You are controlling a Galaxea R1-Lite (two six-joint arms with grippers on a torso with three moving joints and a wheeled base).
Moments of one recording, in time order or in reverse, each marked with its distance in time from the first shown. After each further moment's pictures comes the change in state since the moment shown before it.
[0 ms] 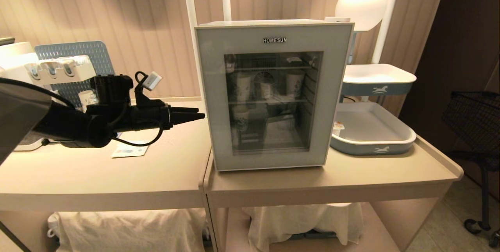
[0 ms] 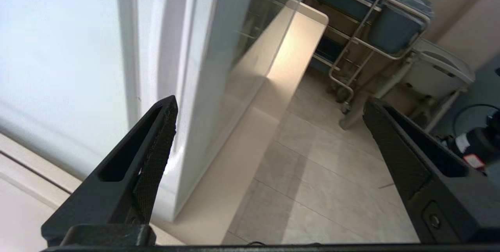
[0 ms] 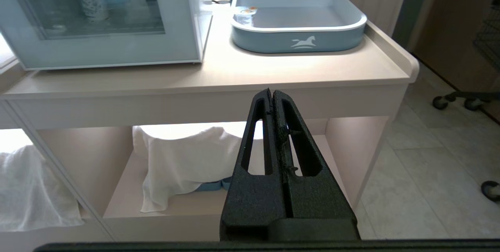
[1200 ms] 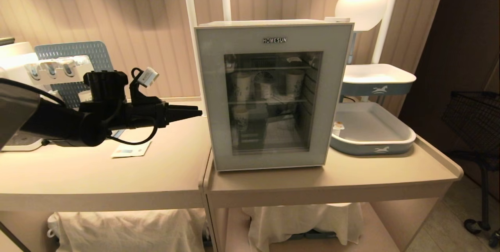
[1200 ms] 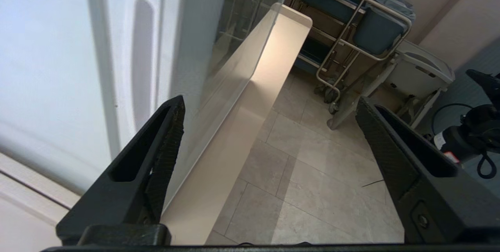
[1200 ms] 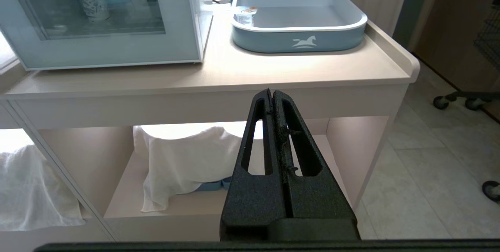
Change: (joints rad) left arm 0.007 -0.036 0.020 0.005 -0.043 -0.029; right arm 0.000 0.000 -0.001 0.001 -0.001 0.002
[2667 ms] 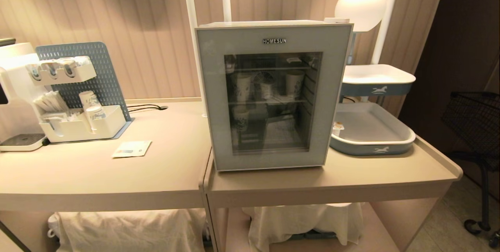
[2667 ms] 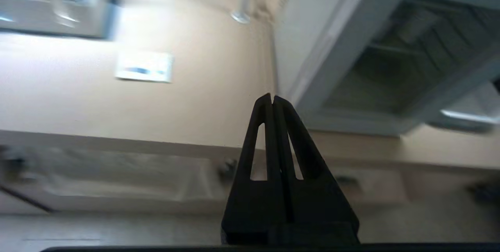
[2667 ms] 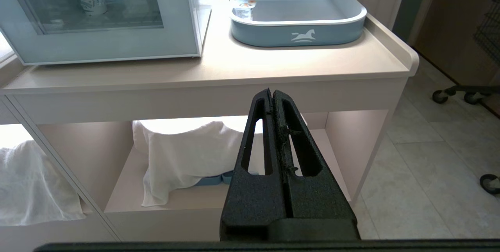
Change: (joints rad) left arm 0.018 -0.849 -0.306 1.223 1.108 -0.131; right arm 0.000 0.000 -0.009 0.030 -0.002 0.001
